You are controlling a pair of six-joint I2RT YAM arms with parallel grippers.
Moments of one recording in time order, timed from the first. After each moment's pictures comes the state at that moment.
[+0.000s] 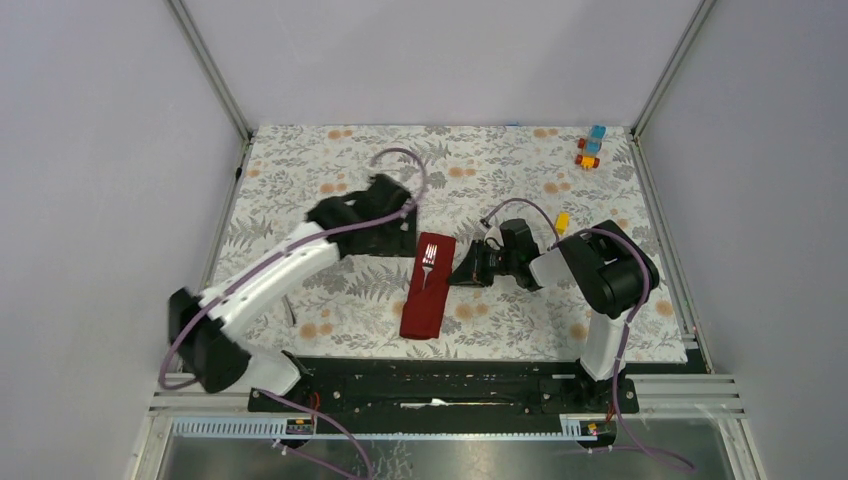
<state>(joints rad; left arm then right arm) -0.82 1.51 1.38 -0.92 -0.24 -0.61 0.45 1.89 0.65 0.54 -0.73 0.84</state>
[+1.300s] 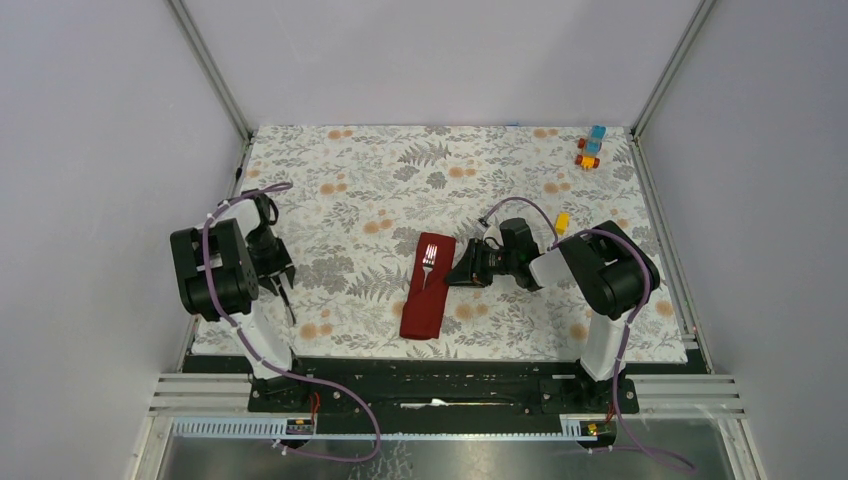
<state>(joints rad) 0.27 1.81 1.13 -0.93 -0.07 -0.27 0.45 1.89 0.65 0.55 -0.76 0.83</state>
